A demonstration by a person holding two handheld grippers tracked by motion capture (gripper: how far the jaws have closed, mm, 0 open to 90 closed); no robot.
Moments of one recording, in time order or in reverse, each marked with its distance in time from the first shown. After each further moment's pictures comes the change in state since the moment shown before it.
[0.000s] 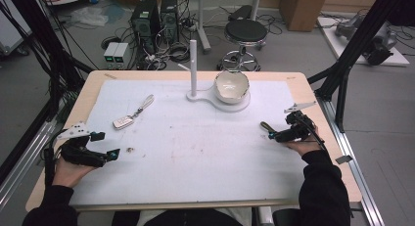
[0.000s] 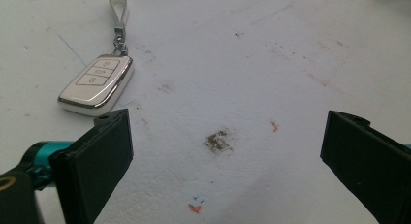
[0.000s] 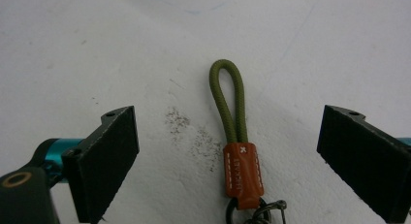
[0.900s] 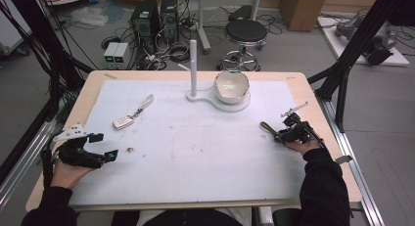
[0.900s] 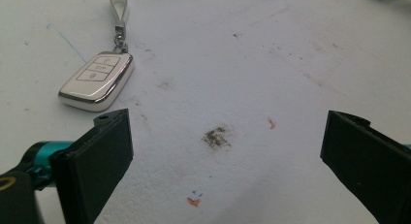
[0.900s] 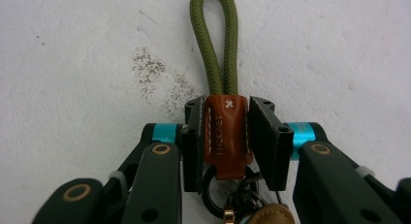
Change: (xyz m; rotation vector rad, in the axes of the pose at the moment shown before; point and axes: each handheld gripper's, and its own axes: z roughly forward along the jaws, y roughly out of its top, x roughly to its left) left arm 0.002 -0.005 -0.005 -0.018 -0.006 -0.016; right arm -0.014 -0.011 0.024 0.199 0.019 -0.005
